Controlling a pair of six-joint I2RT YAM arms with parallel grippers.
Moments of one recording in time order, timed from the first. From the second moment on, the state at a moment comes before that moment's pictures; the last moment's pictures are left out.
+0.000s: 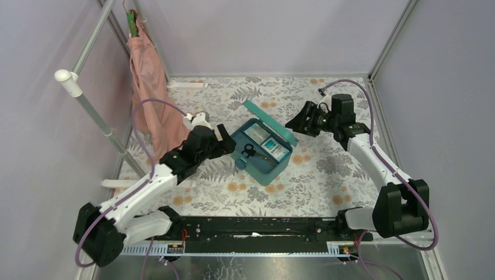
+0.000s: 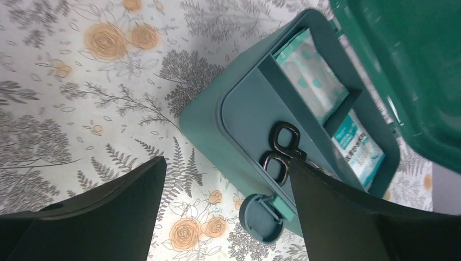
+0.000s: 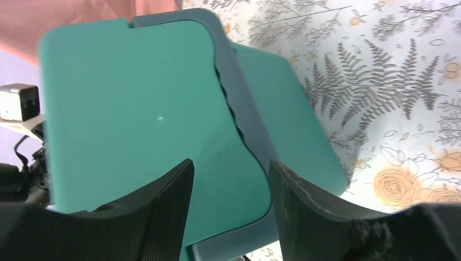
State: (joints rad) left arm -0.62 1.09 0.74 -0.27 -0.18 -0.75; right arm 0.17 1.33 0.95 -0.23 -0.64 0.62
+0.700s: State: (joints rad) left arm -0.61 0.83 0.72 -0.49 -0.35 -0.71; right arm 0.37 1.19 1.00 -0.51 -0.37 0.50
